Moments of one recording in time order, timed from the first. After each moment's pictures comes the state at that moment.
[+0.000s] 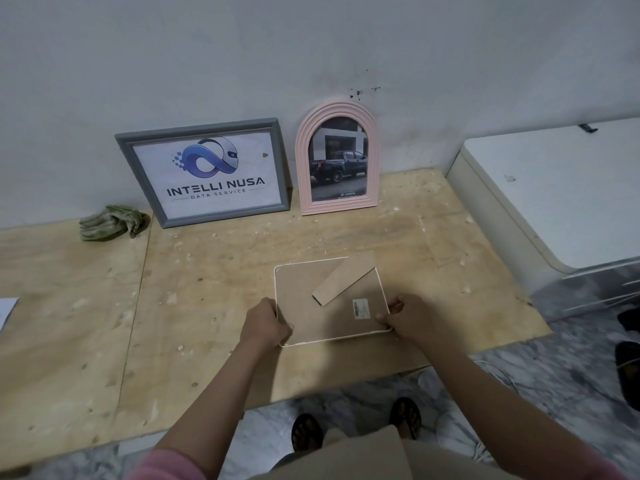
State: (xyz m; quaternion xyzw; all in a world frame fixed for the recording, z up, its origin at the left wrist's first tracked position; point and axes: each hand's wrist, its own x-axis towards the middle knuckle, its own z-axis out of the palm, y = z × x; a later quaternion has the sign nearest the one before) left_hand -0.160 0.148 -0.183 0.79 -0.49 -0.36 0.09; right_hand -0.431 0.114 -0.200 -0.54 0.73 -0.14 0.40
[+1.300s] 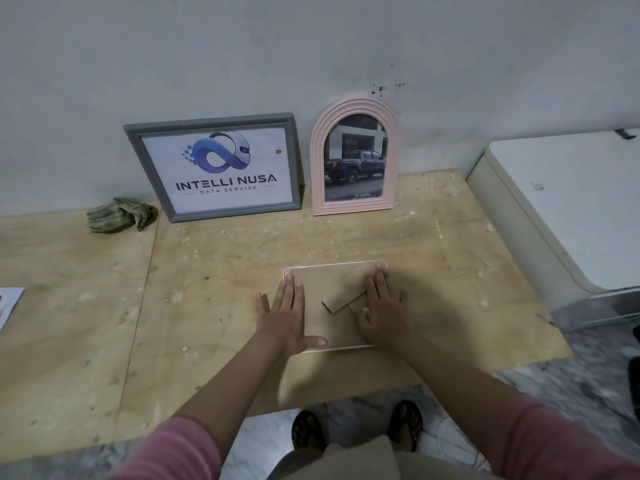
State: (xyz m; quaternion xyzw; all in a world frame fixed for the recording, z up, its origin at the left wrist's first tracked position) left_hand -0.166 0.130 -0.191 0.66 -0.69 -0.23 -0.18; right_hand -0.380 0.091 -0.235 -0.77 0.61 0.00 0.16
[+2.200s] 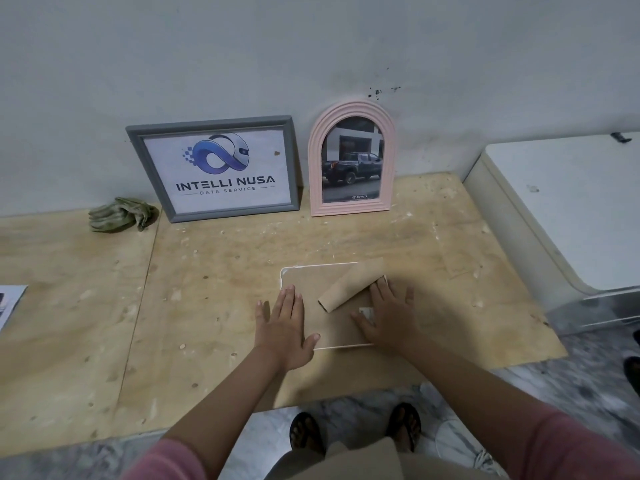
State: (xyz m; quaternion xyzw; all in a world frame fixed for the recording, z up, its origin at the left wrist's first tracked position) left_hand -0.177 0.156 -0.197 0.68 -0.70 -0.18 -0.14; right_hand -0.398 0.095 -0.234 -0.80 0.60 0.01 0.08
